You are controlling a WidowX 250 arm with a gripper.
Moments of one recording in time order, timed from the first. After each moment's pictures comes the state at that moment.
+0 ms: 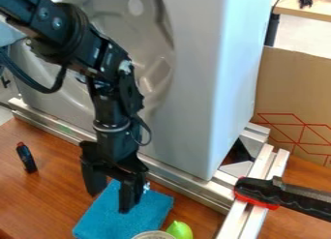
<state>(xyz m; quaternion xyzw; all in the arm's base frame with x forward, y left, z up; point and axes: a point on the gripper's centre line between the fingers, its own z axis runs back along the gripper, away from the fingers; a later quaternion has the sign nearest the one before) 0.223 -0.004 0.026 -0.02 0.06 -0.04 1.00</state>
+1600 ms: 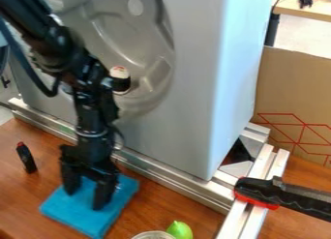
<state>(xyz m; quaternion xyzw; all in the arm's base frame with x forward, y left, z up) 0.227 0.069 -0.013 0.02 0.13 0.01 0.99</state>
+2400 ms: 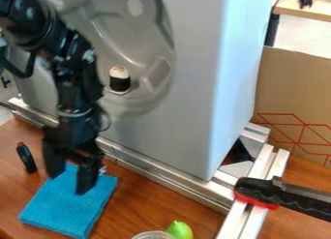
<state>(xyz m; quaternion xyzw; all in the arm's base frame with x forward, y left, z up) 0.224 0.064 0.028 0.03 0.09 -0.02 1.00</state>
